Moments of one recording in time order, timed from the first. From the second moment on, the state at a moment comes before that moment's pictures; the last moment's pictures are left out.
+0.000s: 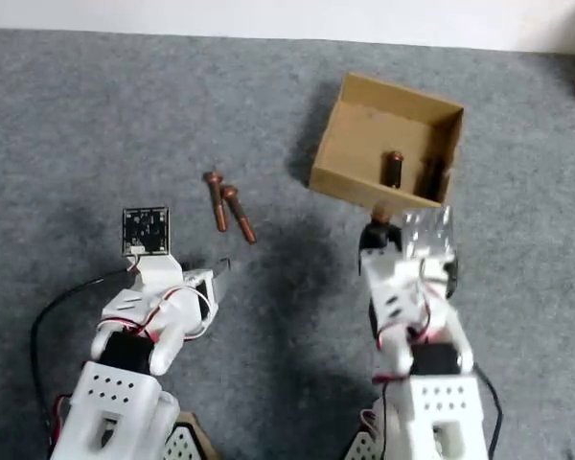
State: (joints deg) left arm 5.1 -71.3 85.0 40.0 18.7; right arm -5.5 -68.2 76.1 25.5 5.5
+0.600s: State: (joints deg) left arm 5.1 -71.3 85.0 40.0 18.7; right arm 2.3 -15.5 32.0 24.3 3.6
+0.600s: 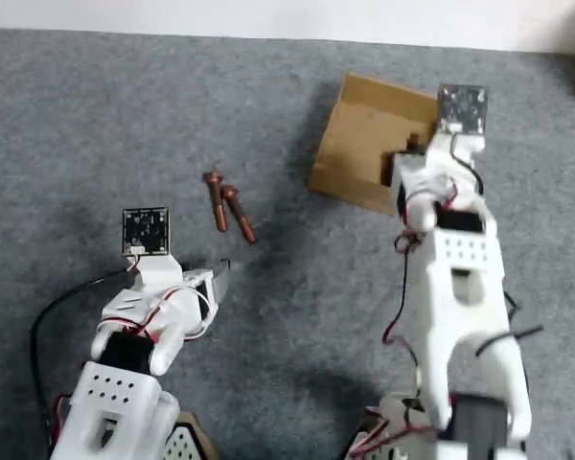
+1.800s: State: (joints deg) left arm 5.1 -71.3 87.7 35.5 16.4; right arm 5.2 7.3 -7.6 71.4 5.2
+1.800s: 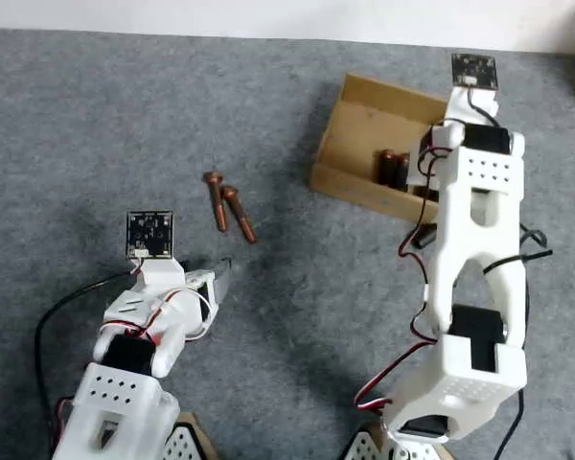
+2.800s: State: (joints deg) left arm 5.1 -71.3 87.7 35.5 16.4; right arm 8.2 6.8 15.9 56.4 -16.1
